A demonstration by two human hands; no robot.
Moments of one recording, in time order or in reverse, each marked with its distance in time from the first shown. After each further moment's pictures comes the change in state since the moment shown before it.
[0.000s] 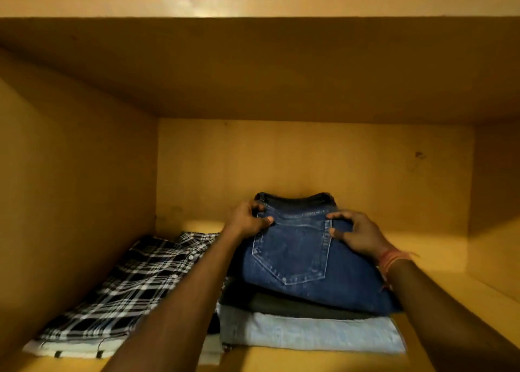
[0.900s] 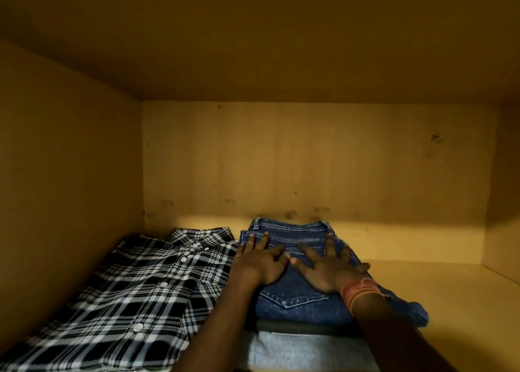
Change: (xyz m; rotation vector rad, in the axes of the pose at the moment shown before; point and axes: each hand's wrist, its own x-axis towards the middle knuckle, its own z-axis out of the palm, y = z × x) left_hand -0.015 -0.042 0.058 0.763 -0.316 0.032; right_hand -0.007 0.004 0.092 -0.788 -0.435 0.379
